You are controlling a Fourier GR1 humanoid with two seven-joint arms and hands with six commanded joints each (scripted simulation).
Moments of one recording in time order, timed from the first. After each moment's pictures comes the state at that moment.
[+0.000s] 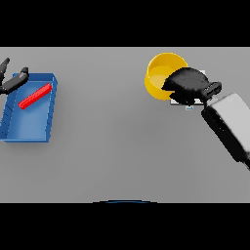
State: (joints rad) left arm -0.48 0.58 -0.02 -1.19 -0.07 -0.11 0.46; right arm -0.74 -0.55 0.49 -1.26 0.78 0.50 -0.09
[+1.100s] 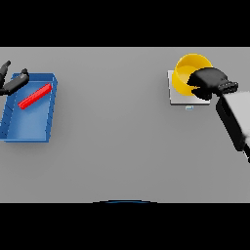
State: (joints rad) left arm -0.46 0.58 -0.03 -1.23 -0.07 -0.10 0.54; right arm -0.83 -0.51 0.44 -0.71 0.81 0.26 -0.19
